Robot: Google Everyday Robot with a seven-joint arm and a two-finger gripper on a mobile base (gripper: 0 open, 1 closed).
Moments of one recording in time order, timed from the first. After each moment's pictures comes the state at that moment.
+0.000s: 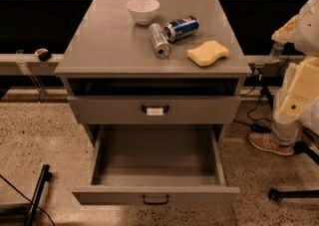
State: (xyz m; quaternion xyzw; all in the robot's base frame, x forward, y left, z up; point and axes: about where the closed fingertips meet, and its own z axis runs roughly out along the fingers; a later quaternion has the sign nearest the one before) arm 0.438 -0.217 0.977 -0.60 0.78 -0.03 0.16
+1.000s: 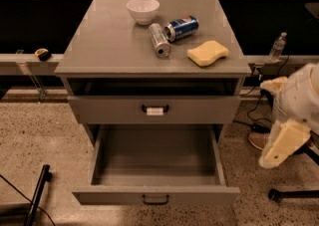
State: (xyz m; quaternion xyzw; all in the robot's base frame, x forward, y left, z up) arm 0.426 -0.223 0.868 -0.60 0.77 0.01 0.20
